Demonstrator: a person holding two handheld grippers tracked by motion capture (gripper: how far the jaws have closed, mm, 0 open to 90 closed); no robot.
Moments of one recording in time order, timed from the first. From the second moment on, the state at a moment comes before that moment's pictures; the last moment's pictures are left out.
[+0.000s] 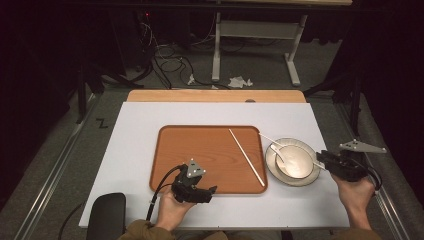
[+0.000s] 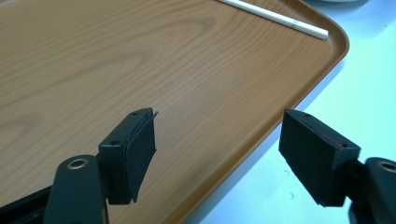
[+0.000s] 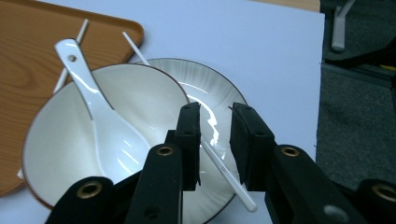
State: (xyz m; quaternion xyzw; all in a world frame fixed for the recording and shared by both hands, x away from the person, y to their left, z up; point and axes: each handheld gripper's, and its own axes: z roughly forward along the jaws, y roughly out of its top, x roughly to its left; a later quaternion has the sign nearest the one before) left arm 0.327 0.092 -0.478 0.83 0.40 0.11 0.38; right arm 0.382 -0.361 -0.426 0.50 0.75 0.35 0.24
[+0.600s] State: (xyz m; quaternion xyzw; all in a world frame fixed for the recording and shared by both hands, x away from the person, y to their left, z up) left arm 0.318 0.104 -0.478 0.81 0.43 0.12 0.37; right arm 0.416 -0.359 -0.453 0.51 0.81 0.25 0.18
